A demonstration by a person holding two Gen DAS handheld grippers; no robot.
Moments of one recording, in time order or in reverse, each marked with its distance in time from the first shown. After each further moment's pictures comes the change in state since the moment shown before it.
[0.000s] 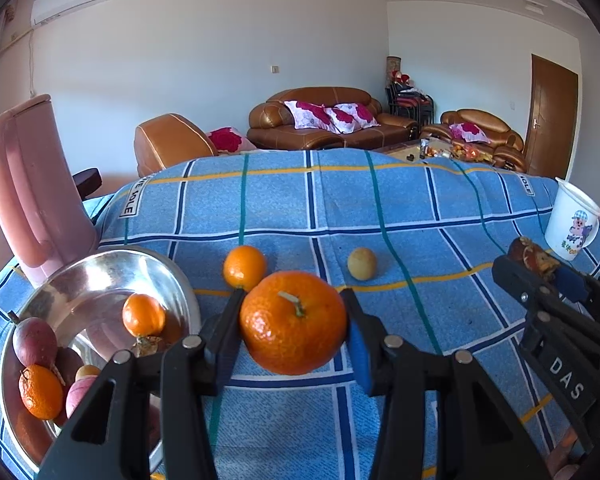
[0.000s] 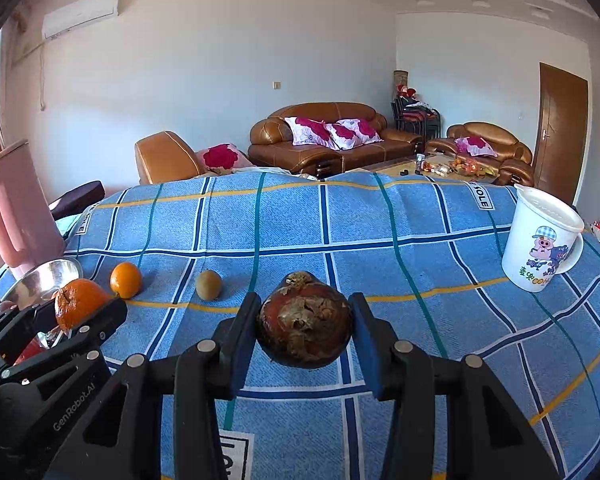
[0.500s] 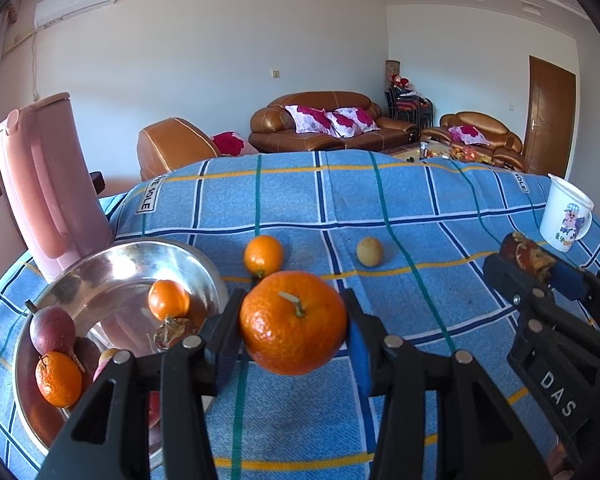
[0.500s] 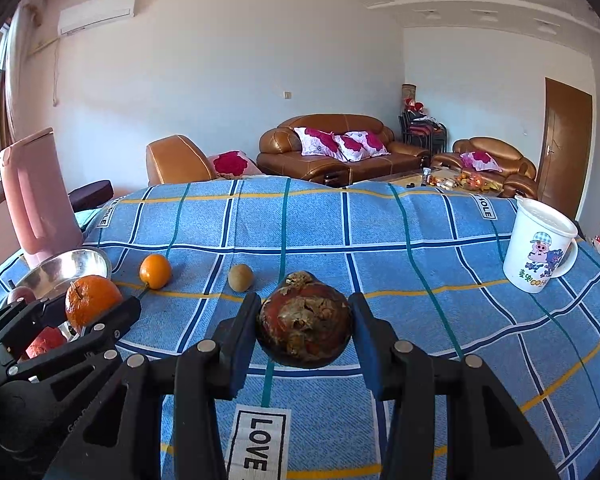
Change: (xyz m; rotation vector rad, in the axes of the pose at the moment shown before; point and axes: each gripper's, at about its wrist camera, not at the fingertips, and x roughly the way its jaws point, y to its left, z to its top) left arm -0.020 0.016 -0.012 0.005 -0.017 0.001; right arm -0.023 0.023 -0.015 -0.038 -0.034 0.019
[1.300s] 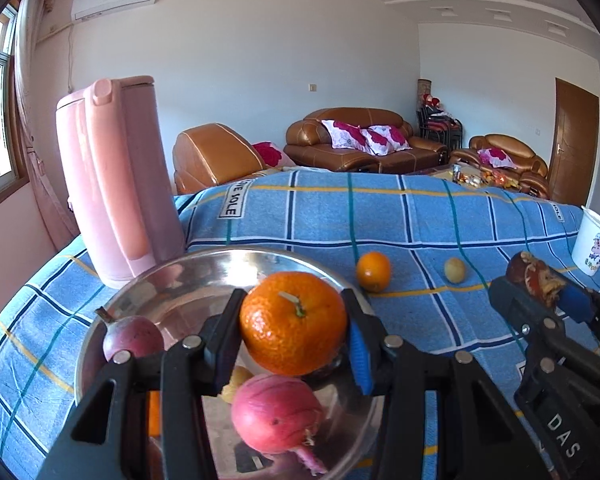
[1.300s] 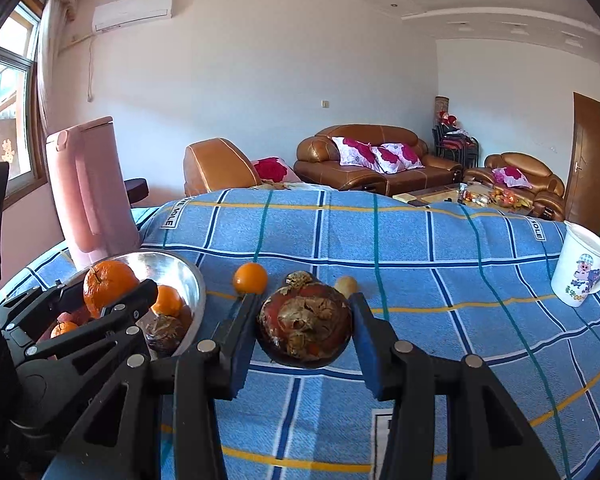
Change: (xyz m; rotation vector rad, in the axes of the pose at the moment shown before) left arm -0.013 0.093 -0.001 -0.077 -0.054 0.093; right arm -0.007 0.091 0.005 -0.058 -0.037 0.115
